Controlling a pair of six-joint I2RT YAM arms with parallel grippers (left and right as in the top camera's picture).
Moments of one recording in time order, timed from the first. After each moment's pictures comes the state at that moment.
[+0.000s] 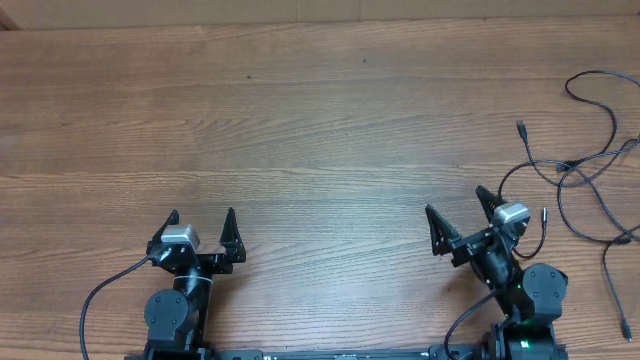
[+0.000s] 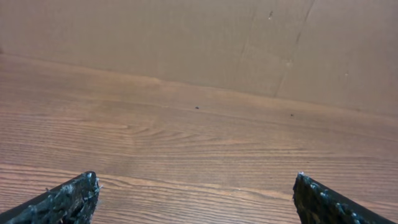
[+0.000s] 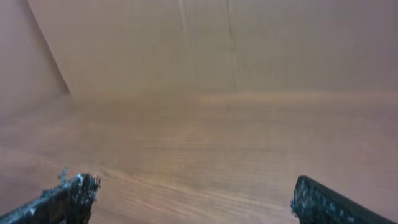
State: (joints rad) left arm -0.08 0.02 0.01 -0.08 -0.04 -0.20; right arm -0.03 0.32 0.02 0.22 -0.43 0.15
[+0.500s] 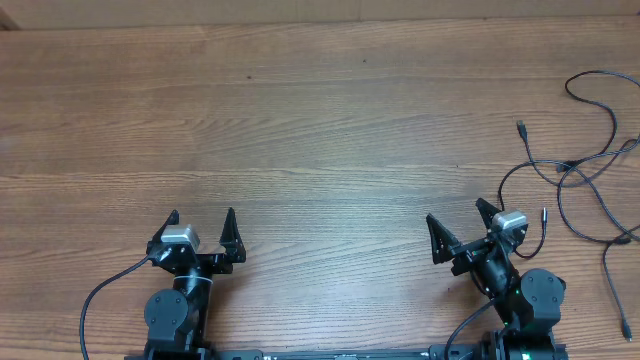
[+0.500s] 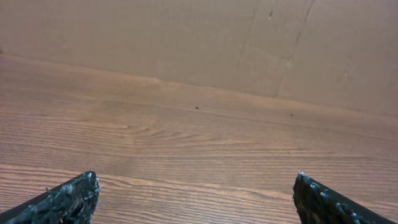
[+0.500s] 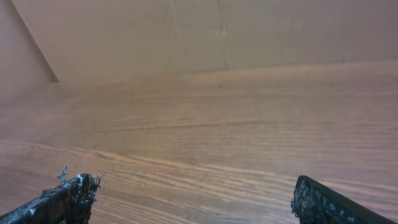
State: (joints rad) left arm -0.08 0.02 0.01 -0.08 -0.04 -0.20; right arm -0.03 0.15 0.02 -0.01 -0.40 0.15
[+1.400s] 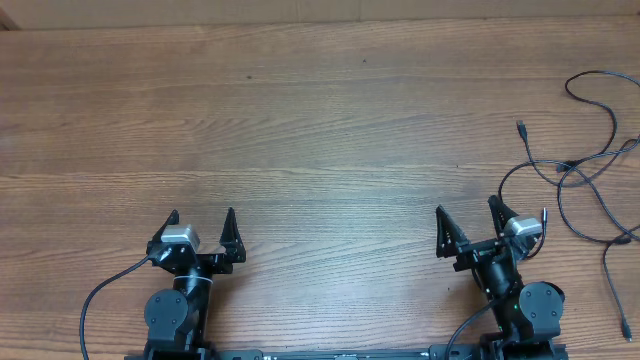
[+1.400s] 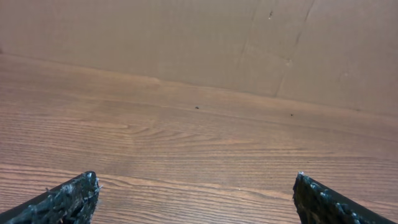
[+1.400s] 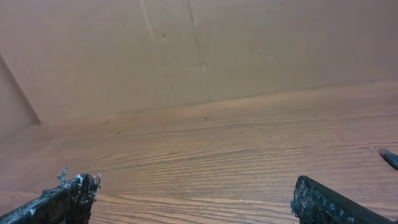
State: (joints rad) left arm -0.08 0.02 0.01 -0.08 -0.04 -0.20; right arm 0.08 0.01 0.02 -0.02 -0.17 0.25
